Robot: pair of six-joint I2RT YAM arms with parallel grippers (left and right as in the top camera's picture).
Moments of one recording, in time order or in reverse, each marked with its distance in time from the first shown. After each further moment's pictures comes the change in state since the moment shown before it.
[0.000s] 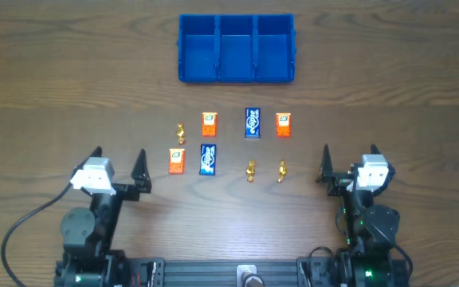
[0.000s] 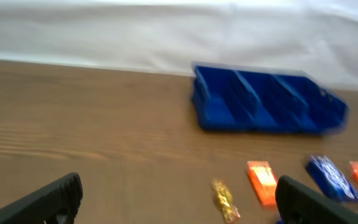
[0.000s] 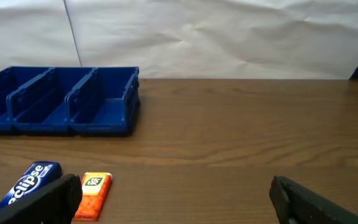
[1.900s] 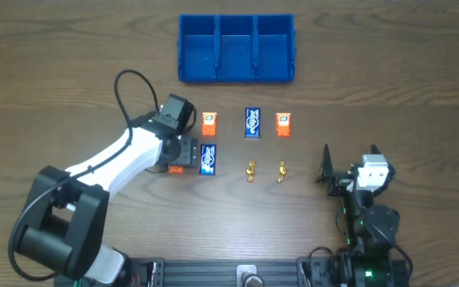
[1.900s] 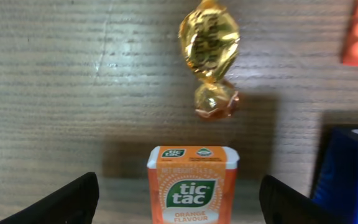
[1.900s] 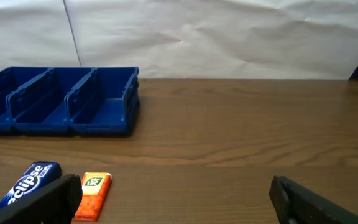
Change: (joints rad) left arm -0.375 1.679 0.856 -0.468 -0.182 -0.271; right arm -0.001 -0.001 0.000 -0.001 0.000 0.000
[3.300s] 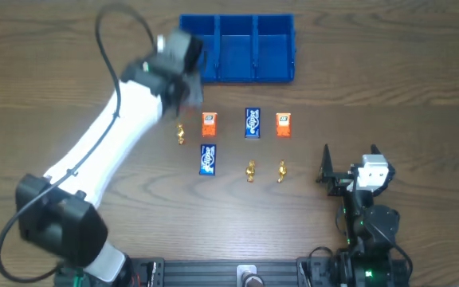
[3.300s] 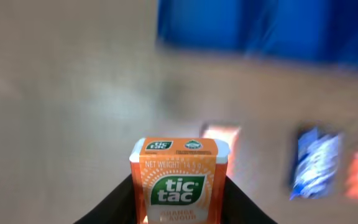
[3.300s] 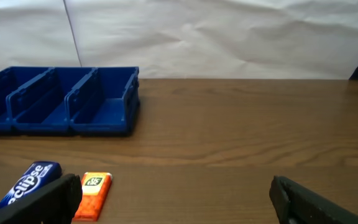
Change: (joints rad) left arm -0.012 0.066 0.663 -0.319 -0.100 -0.109; right arm 0.000 0.000 0.000 0.001 0.000 0.000
